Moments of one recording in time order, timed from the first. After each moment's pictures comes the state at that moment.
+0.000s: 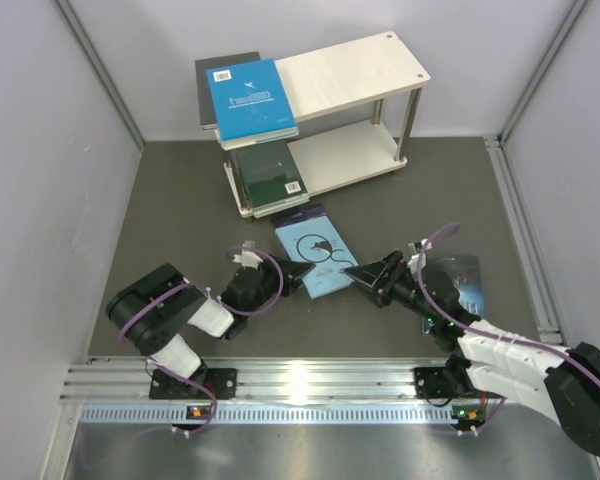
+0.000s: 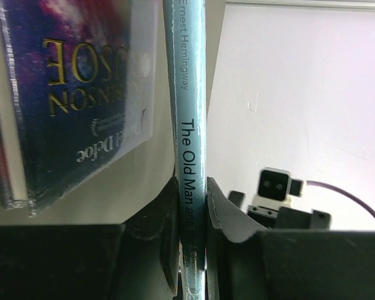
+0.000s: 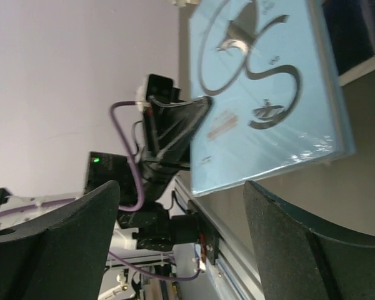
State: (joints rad) left arm -0.72 1.61 0.23 1.18 -0.02 -1.55; right arm 0.65 0.90 0.11 0.67 -0.19 1.35
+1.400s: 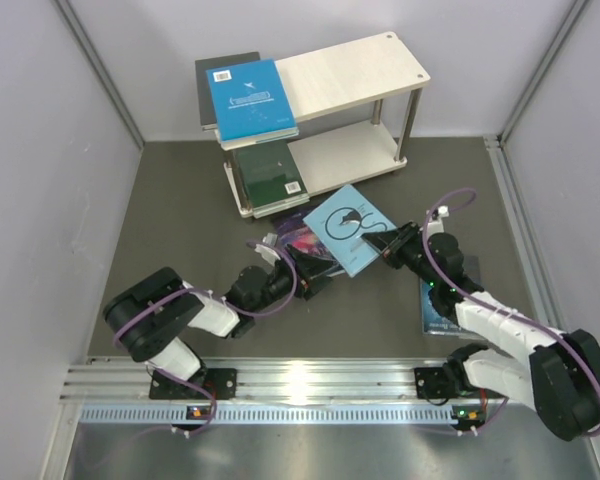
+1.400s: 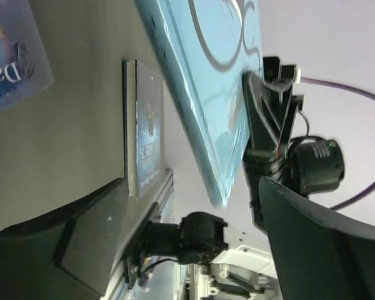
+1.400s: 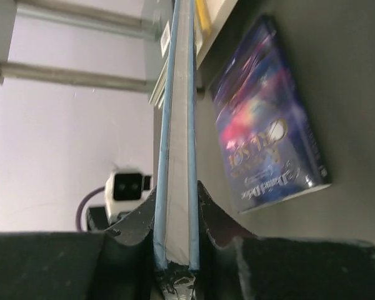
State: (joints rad) left arm -0.81 1.58 0.30 1.24 0.12 -1.52; right arm 0.46 1.06 0.35 0.53 -0.16 1.22
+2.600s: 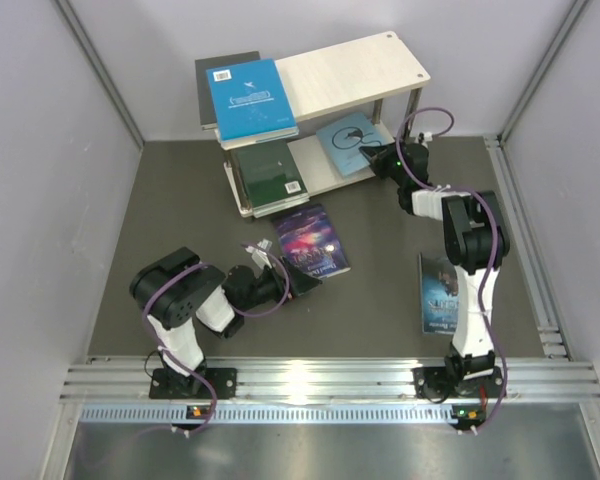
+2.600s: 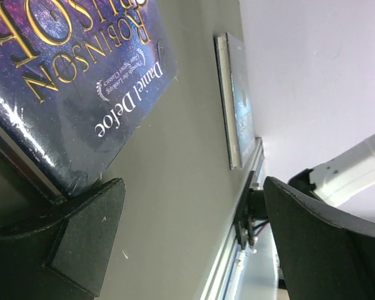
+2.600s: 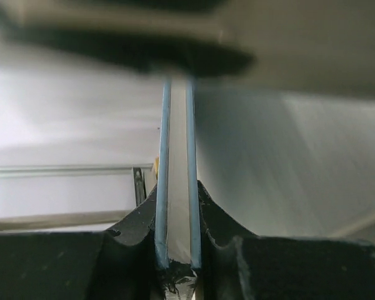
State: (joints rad) left arm -0.62 1.78 0.21 1.36 0.38 -1.12; right arm 0.19 2.17 1.36 0.64 -0.19 1.26
